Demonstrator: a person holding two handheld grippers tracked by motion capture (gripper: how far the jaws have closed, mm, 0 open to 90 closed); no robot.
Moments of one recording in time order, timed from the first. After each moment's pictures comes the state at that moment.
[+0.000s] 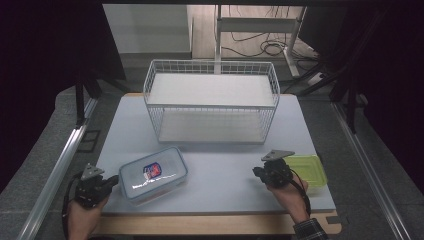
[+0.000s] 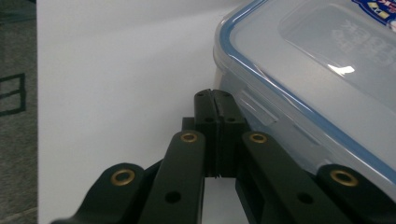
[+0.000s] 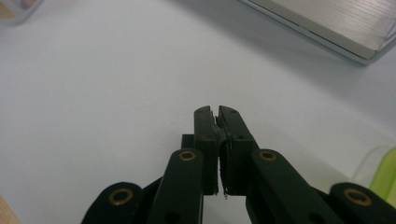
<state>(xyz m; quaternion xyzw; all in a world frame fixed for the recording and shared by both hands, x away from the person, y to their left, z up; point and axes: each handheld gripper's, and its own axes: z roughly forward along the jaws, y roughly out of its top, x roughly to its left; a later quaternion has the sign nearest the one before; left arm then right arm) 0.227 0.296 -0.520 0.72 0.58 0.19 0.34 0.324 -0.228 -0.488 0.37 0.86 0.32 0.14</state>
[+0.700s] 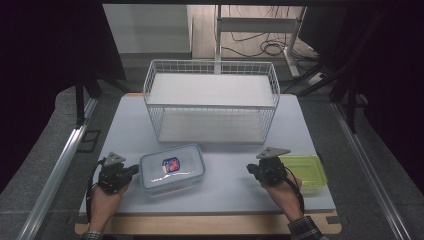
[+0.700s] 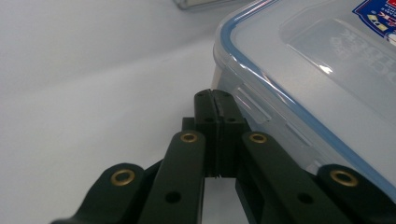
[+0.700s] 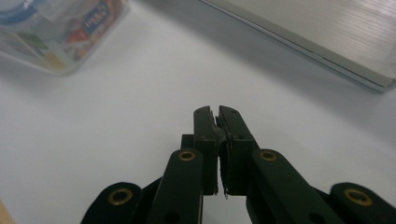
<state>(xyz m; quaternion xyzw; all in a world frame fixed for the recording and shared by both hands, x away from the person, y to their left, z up) 0.275 0.251 -0.520 0.74 0.54 0.17 0.37 0.328 -0.211 -0.485 0.36 0.85 0.35 0.14</state>
